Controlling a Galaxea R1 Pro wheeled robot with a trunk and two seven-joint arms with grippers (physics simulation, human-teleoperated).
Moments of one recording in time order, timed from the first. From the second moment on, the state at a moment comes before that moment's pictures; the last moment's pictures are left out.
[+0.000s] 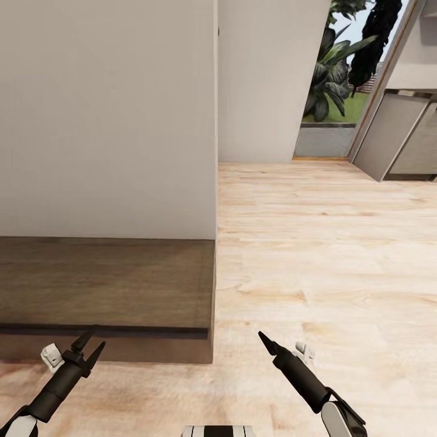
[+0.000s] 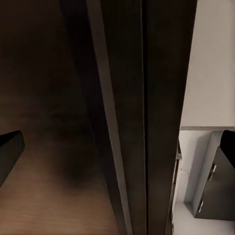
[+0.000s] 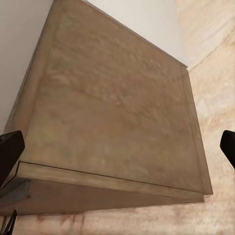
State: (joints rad) left arm -0.30 0.17 0.60 -0.74 0.90 0.61 -0.94; right arm -0.15 0.00 -0.06 -1.12 -0.73 0.23 0.56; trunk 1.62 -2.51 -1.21
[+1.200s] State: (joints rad) left arm -0.30 0.17 0.61 -0.73 0.89 0.61 -0.93; right arm -0.16 0.00 -0.06 -1.12 -0.73 0.23 0.56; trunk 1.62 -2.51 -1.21
